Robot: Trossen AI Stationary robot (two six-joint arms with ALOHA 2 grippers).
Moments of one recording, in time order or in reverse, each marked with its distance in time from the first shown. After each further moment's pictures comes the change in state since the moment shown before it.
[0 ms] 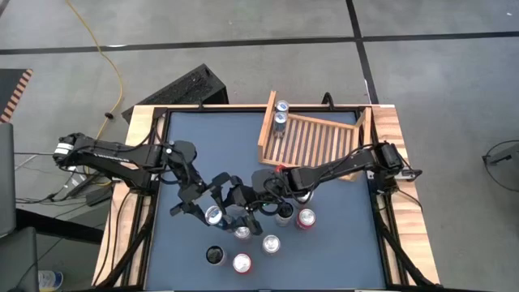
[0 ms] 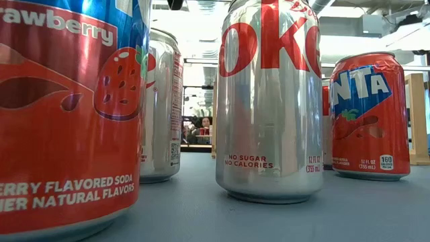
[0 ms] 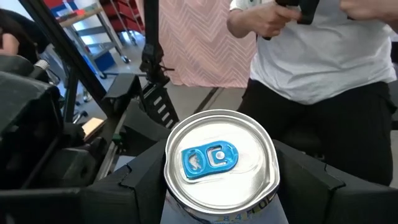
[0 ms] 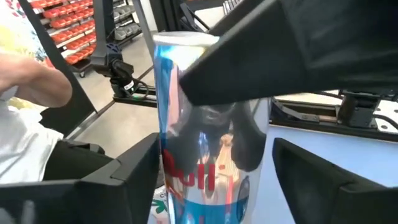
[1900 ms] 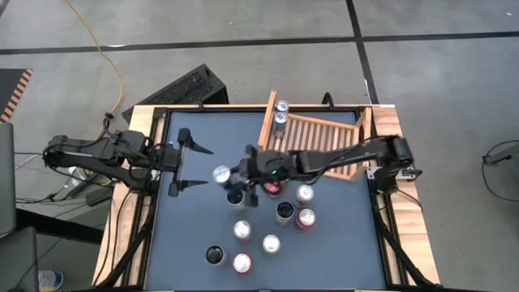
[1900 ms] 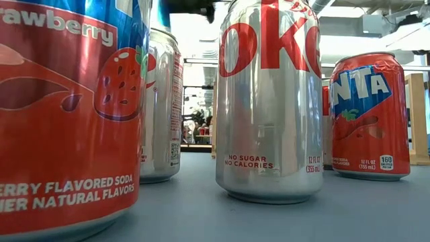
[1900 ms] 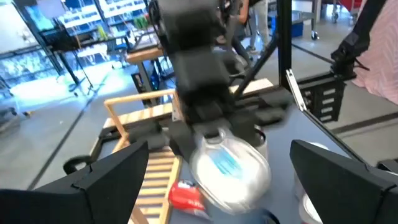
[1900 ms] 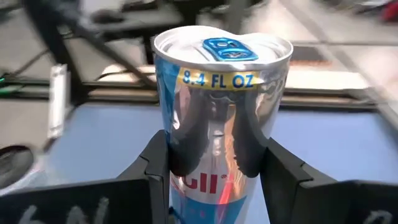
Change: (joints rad) left arm -0.060 -0.361 0.000 -0.207 -0.869 -0.285; right arm -0.091 -0.139 -0.049 -0.186 0.341 -0.086
